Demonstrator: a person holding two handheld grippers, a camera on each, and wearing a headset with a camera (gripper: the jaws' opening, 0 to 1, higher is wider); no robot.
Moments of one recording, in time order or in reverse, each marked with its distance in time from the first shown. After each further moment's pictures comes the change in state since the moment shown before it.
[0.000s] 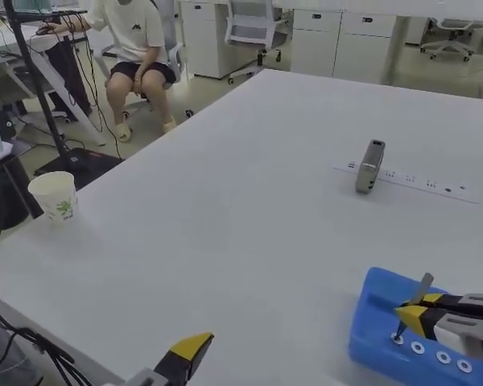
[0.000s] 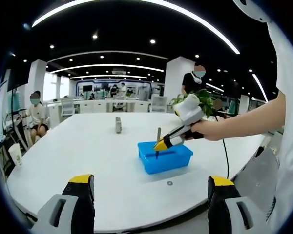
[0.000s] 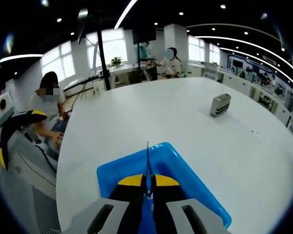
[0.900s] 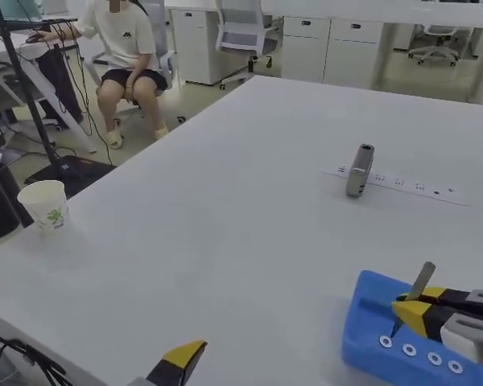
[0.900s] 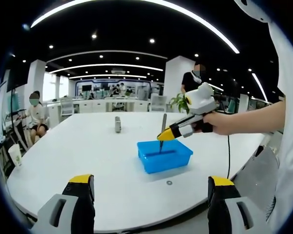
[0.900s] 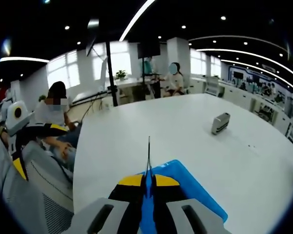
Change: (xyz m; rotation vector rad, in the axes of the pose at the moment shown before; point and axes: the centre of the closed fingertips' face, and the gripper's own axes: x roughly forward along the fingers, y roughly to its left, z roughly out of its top) left arm 0.001 -0.001 0.000 0.005 0.005 -0.005; right arm -0.042 0.032 0.031 -0.027 -0.132 0.013
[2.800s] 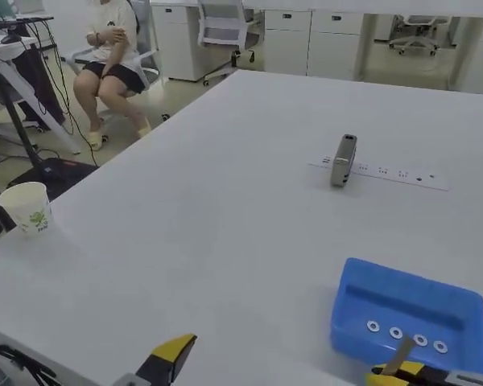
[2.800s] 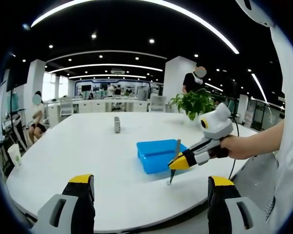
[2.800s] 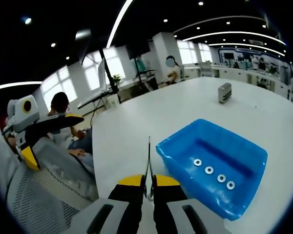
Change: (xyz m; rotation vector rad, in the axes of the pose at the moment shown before) left arm 0.001 0.000 0.000 -0.003 -0.001 -0.004; right arm 0.004 0.052 -0.062 0.216 -0.005 0.043
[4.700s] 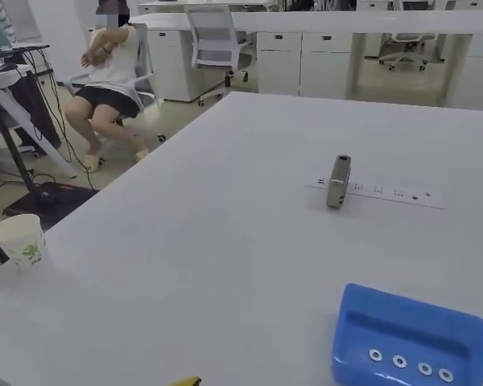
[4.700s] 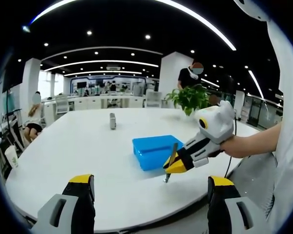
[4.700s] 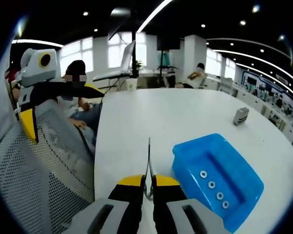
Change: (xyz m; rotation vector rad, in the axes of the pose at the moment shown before) left arm 0.004 -0.005 -0.004 0.013 0.042 -0.039; right arm 0.007 0.017 -0.009 -0.318 0.083 0.022
